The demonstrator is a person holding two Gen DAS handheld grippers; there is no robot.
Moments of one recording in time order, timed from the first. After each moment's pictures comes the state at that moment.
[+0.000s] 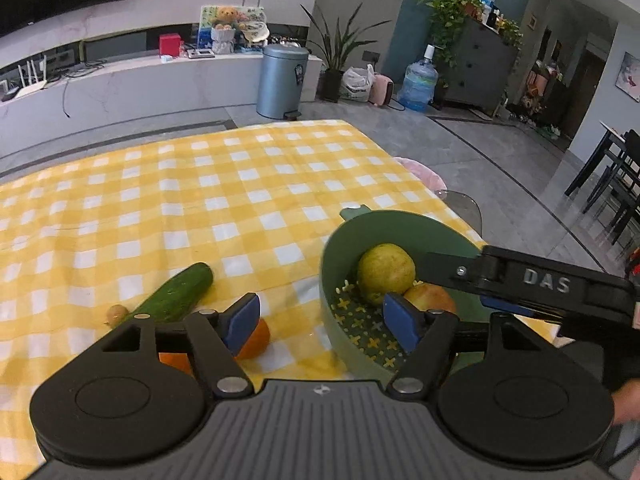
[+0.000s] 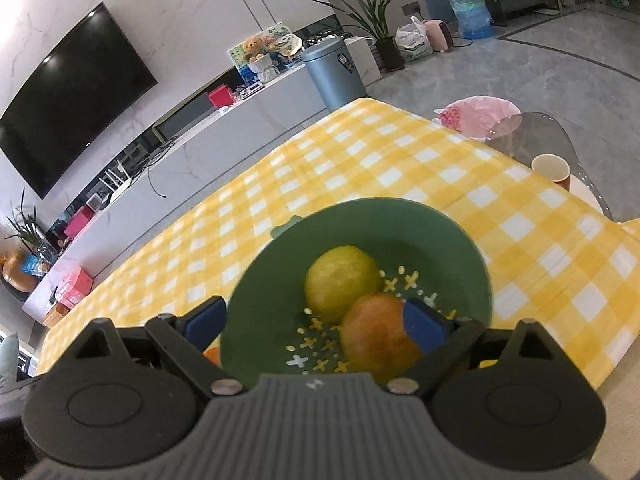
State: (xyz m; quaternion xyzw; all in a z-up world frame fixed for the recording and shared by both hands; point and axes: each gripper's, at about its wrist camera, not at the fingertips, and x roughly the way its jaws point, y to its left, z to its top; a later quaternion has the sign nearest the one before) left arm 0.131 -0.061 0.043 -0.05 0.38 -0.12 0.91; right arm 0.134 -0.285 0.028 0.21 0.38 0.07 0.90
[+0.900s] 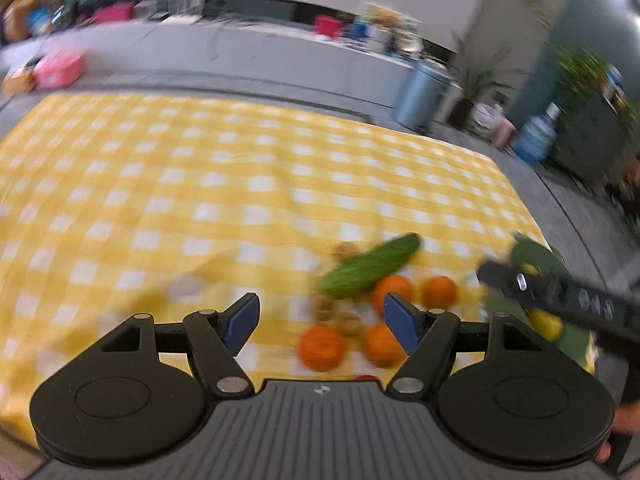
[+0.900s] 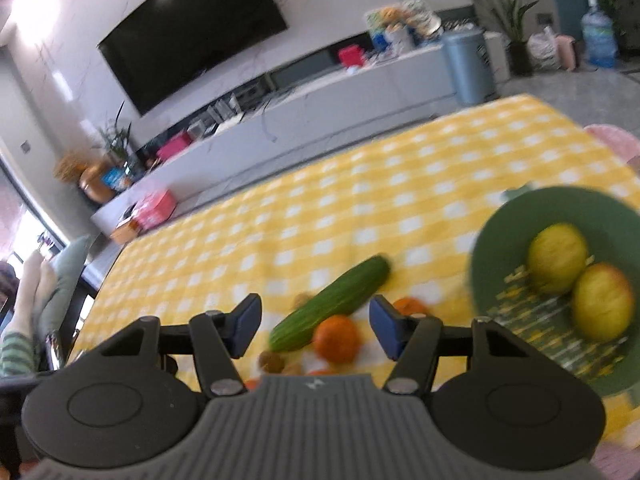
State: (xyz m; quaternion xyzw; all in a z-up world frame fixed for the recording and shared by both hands) left arm 0.053 0.114 0.046 -0.18 0.40 0.06 0.89; right arm 0.102 -0.137 0.054 0.14 0.39 0.24 0.88
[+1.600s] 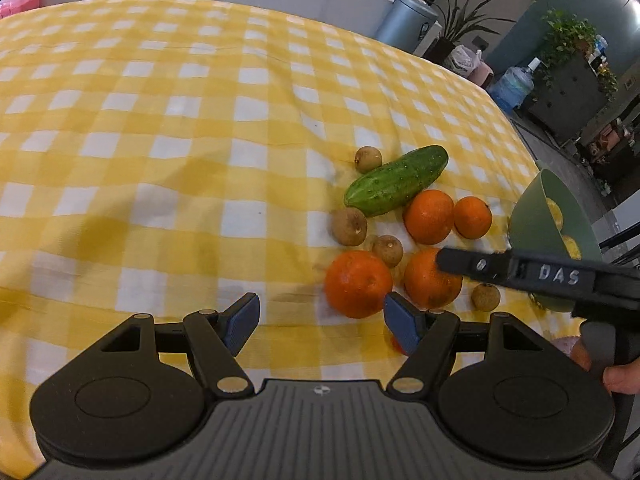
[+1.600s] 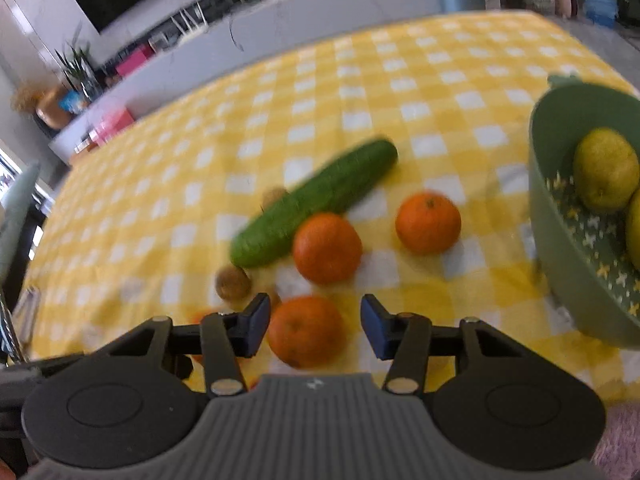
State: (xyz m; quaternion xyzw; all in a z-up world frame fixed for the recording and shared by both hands) left arm 0.066 0.137 -0.042 -0.20 0.48 -0.03 0.85; right arm 0.128 -0.083 -0.025 0.07 0.52 0.20 0.83
